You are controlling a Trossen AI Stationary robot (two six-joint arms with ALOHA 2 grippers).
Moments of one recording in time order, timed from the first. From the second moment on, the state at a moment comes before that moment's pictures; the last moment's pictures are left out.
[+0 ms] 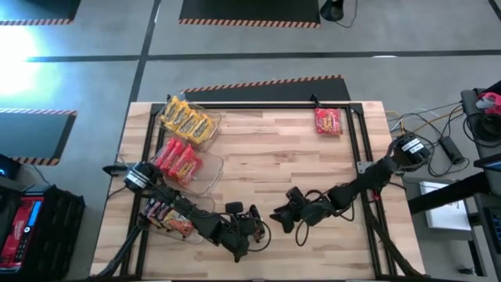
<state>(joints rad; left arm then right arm) -0.56 2.13 1.29 -0.35 -0.45 -0.57 0.52 1.62 0.71 0.36 0.43 1.23</state>
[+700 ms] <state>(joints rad) -0.55 2.13 1.28 -0.32 -0.48 -0.52 0.41 1.74 0.96 0.23 0.14 1.10</state>
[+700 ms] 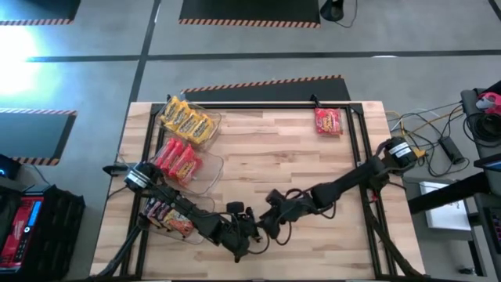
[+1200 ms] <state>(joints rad) -0.55 2.13 1.28 -0.31 -0.49 -0.51 0.38 1.74 1.09 -0.03 0.10 1.05</state>
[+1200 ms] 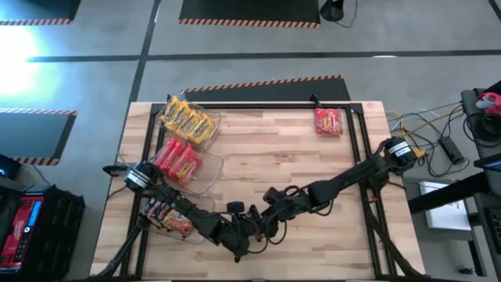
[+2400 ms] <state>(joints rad) -0.52 2.13 1.28 -0.22 -0.55 -0.42 0.38 1.75 1.14 -0.16 0.10 1.11</state>
